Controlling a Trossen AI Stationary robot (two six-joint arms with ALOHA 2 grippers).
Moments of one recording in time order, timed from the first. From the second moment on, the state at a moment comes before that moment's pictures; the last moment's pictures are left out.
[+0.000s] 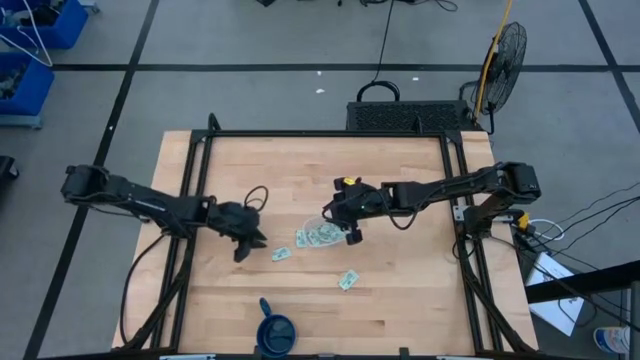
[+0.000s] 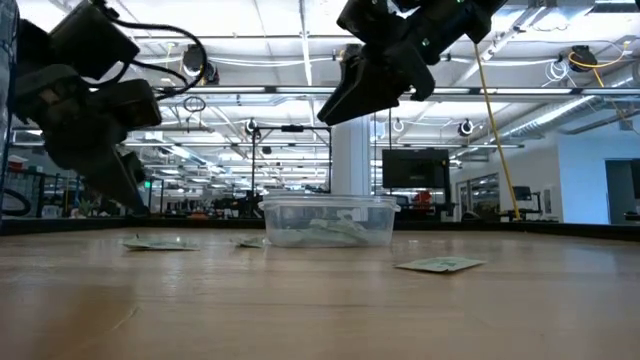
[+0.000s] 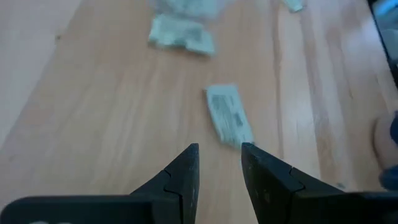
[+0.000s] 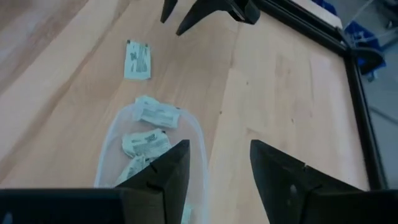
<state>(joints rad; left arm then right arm) -0.08 1.03 0.24 0.06 0.18 -0.41 0.01 1.60 1.04 -0.10 0.08 -0.42</state>
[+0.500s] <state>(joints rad) -0.26 1.30 0.28 0.33 0.03 -0.28 0.01 1.60 1.04 -0.10 0.08 -0.48</state>
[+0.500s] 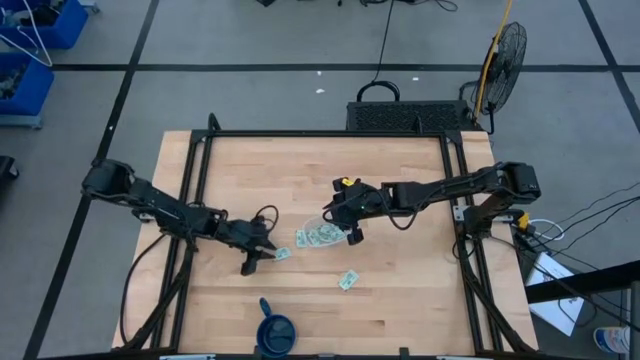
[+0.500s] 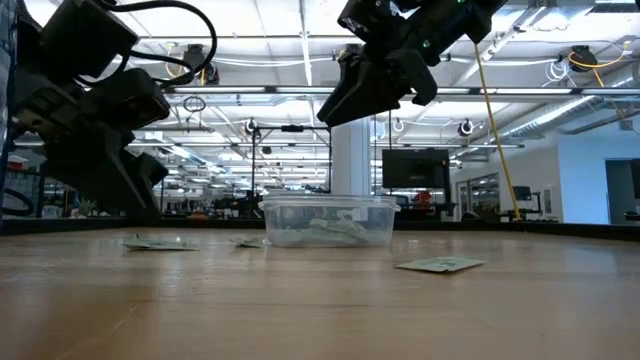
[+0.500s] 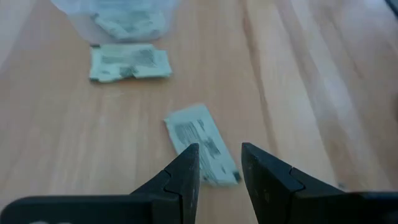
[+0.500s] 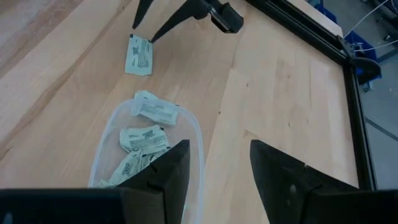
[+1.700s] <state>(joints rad) -0.28 1.39 0.37 0.12 -0.12 -0.21 0.01 1.60 1.04 -0.10 0.08 -0.43</state>
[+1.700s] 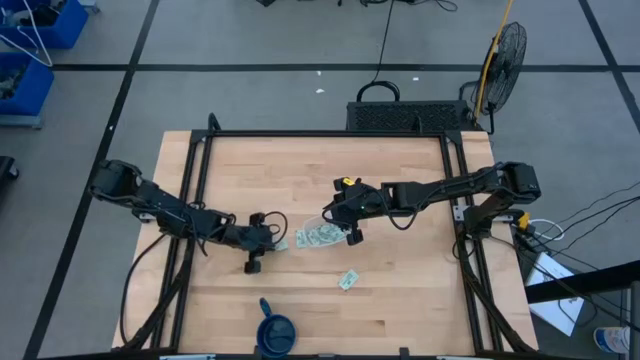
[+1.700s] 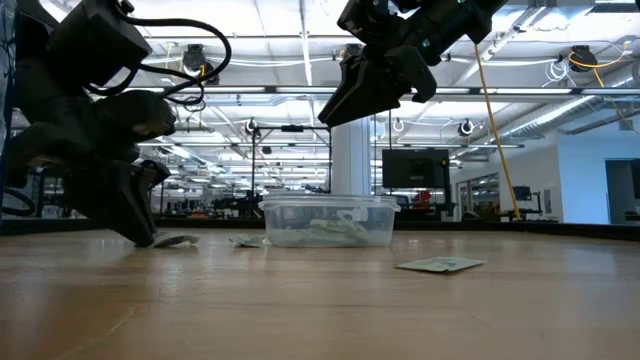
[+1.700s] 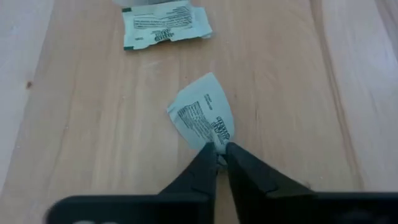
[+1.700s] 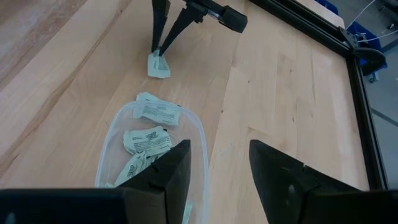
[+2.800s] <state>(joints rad) 0.00 1.71 0.86 0.07 -0.03 0.16 0.17 1.60 1.02 -0.42 0.00 -0.33</state>
